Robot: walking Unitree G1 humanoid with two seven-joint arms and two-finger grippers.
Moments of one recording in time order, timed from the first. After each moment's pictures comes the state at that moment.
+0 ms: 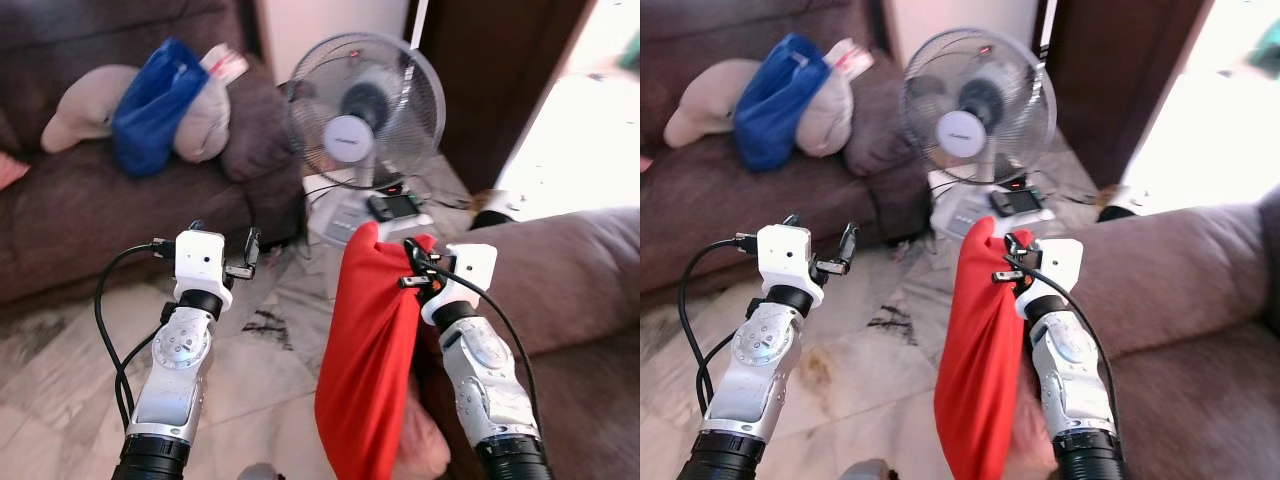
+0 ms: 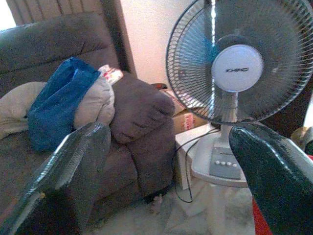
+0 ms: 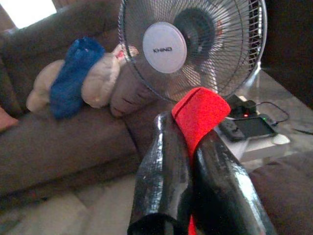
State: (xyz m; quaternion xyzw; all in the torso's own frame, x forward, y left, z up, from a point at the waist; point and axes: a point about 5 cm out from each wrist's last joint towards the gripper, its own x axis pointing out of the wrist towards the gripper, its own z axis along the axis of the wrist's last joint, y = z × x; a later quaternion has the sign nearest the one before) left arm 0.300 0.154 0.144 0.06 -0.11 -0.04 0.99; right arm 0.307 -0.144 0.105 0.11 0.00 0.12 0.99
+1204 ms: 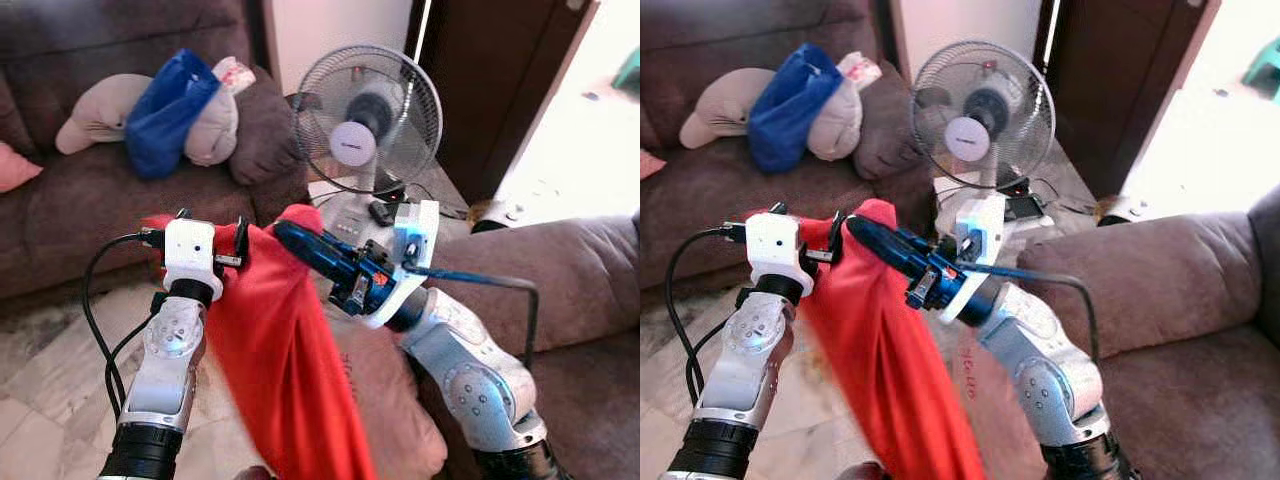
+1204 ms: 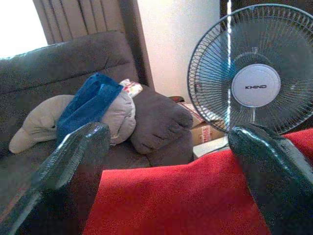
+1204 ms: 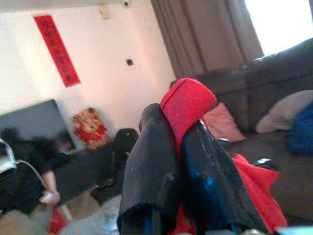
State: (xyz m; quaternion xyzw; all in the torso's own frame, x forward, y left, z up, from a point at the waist) left arm 0.307 0.163 0.153 0.08 -0.12 -0.02 0.99; right arm 0.257 -0.058 0.201 0.21 -0.08 0.55 0.81
